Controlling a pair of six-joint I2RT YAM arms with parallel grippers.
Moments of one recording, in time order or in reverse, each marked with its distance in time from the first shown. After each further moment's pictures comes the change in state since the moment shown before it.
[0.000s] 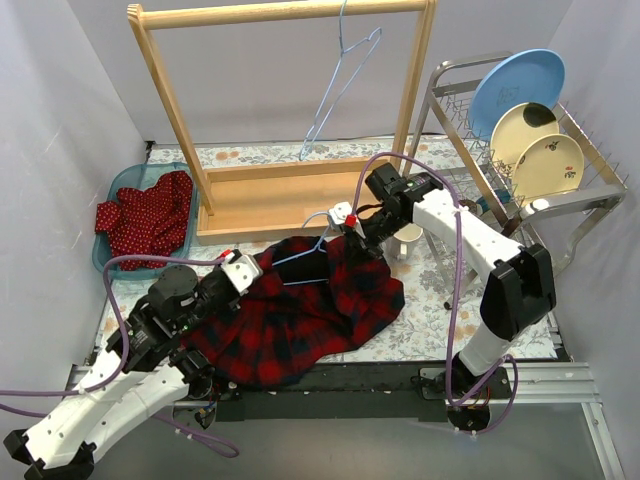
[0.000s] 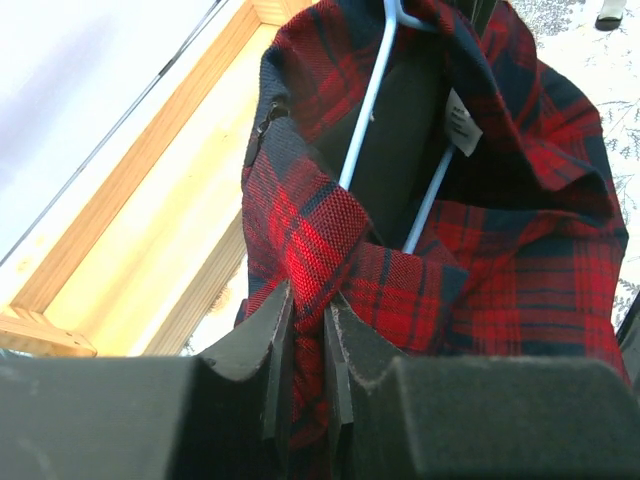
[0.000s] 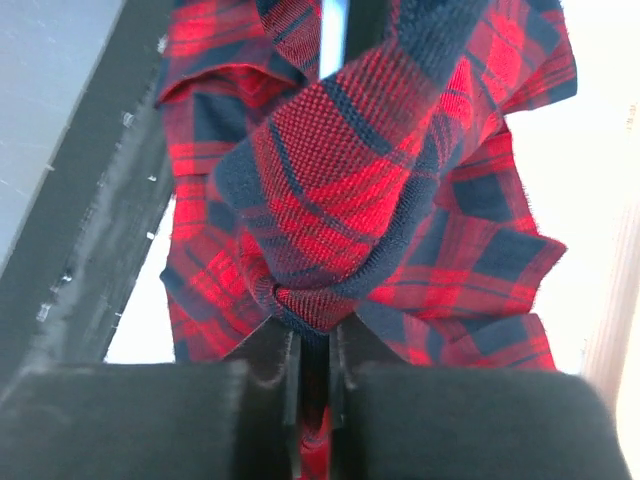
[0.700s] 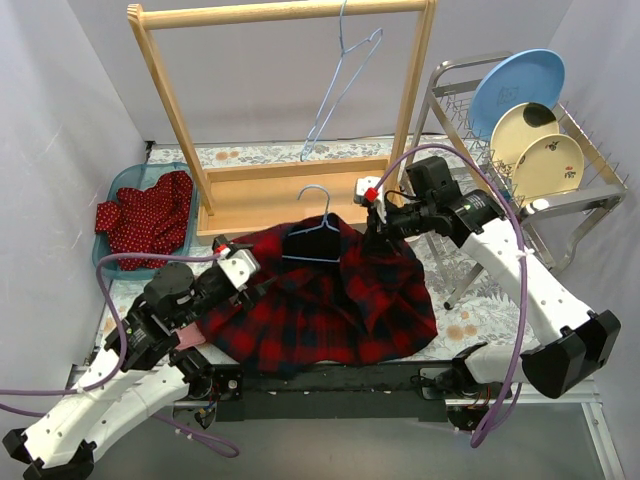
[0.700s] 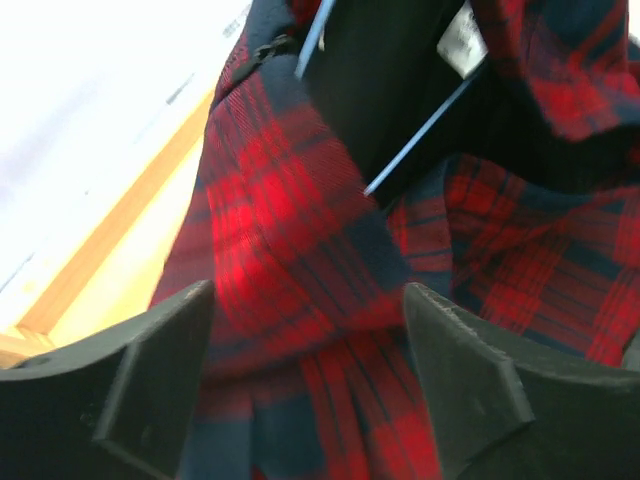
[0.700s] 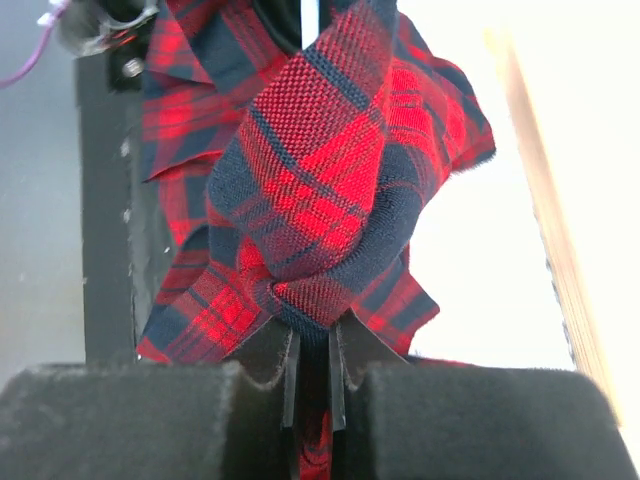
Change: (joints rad) left arm 0.000 0.006 0.003 0.047 0.028 -0.013; right arm -0.037 -0.347 -0.090 0.208 0.175 0.626
